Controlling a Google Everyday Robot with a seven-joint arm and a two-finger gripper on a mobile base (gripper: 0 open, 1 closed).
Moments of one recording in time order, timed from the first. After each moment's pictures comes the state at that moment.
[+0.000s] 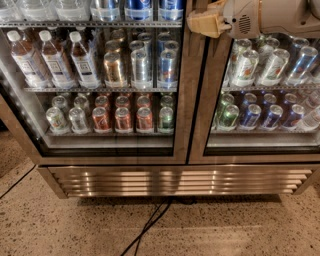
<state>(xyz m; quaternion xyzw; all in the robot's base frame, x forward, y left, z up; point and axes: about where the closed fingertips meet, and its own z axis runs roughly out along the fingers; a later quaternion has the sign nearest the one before) 0.650 -0.087 1.034 -0.46 0.67 0.23 0.54</state>
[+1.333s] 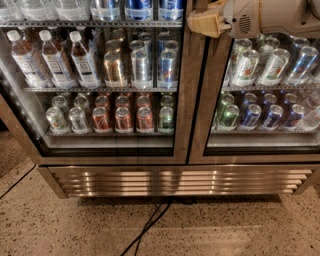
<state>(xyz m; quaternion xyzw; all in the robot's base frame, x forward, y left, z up) 0.651 -0.088 1.036 -0.46 0.67 0.23 0.54</state>
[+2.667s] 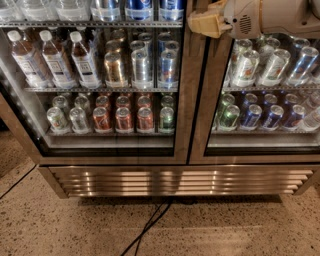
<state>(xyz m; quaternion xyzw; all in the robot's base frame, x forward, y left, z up) 0.651 -0.090 1.035 -0.46 0.67 0.23 0.54</state>
